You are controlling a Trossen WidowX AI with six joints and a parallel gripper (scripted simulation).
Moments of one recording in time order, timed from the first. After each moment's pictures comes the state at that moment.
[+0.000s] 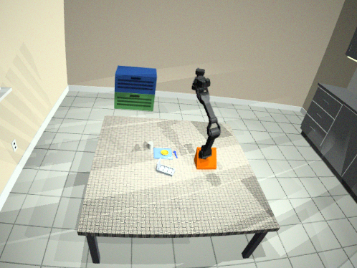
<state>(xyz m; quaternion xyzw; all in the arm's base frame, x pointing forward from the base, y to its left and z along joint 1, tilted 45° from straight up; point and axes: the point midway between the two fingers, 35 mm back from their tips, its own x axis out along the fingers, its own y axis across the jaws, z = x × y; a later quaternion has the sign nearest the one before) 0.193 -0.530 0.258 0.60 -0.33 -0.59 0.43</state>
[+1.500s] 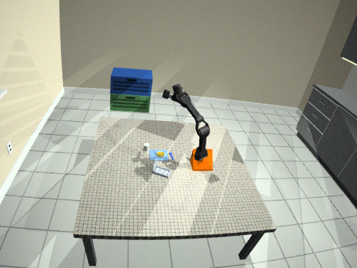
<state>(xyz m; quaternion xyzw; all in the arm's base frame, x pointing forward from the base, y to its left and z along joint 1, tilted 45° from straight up) 0.301 -0.405 0.103 0.49 0.29 -0.52 0.64</state>
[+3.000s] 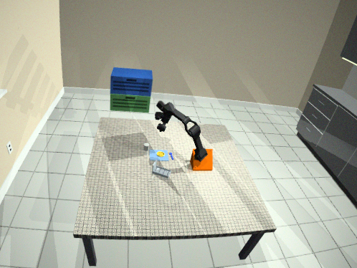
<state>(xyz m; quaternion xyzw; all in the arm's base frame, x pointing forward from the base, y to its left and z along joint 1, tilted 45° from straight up) 0.325 -0.190 0.020 0.26 0.68 0.07 0.68</state>
